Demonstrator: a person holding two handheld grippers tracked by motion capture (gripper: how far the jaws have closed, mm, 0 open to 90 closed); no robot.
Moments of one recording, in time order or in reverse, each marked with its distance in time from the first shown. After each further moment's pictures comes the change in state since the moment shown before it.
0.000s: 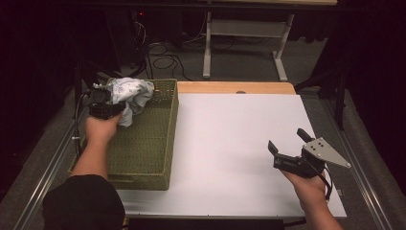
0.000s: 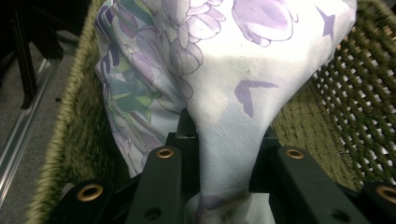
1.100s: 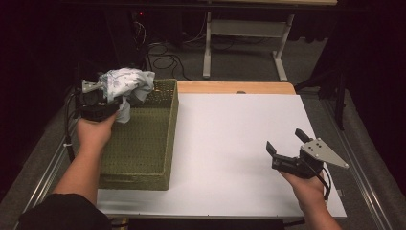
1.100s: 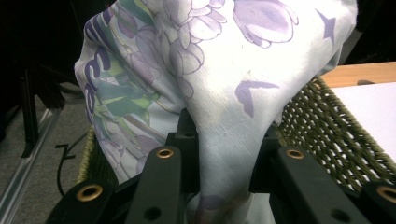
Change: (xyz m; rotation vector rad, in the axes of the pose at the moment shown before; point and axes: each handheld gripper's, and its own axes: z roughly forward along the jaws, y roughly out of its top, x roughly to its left) left arm -0.016 0.001 -0.054 -0.173 -0.032 0.061; right arm 0.004 0.000 0.001 0.000 0.011 -0.007
